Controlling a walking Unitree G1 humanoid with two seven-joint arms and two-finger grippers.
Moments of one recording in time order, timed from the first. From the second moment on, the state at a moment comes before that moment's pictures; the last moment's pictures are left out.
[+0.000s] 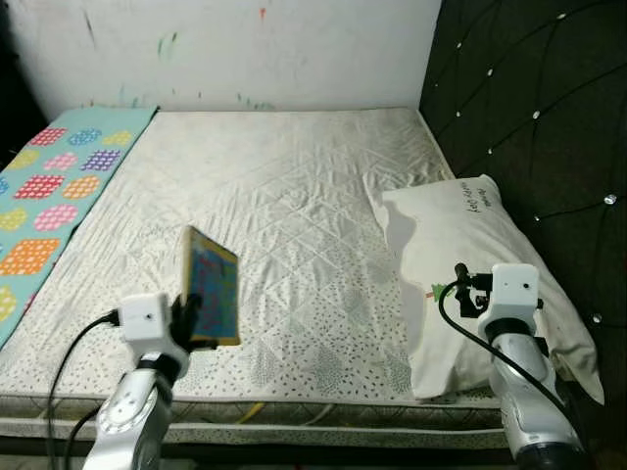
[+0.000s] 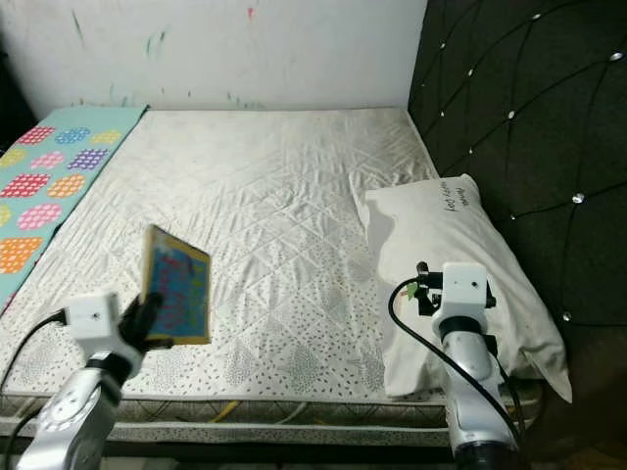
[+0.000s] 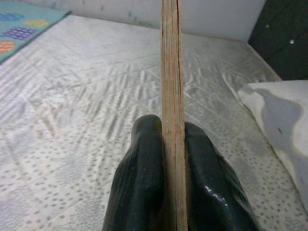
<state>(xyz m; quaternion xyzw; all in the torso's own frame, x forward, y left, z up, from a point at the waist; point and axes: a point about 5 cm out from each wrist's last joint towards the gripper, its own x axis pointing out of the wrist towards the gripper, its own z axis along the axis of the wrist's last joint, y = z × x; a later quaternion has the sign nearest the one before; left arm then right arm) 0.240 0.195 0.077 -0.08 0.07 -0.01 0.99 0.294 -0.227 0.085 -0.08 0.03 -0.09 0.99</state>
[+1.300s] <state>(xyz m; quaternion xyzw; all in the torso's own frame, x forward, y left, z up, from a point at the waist) 0.228 0.184 0.071 -0.13 0.11 -0.02 0.98 0.269 -0.210 0.083 0.00 0.06 -0.03 1.00</state>
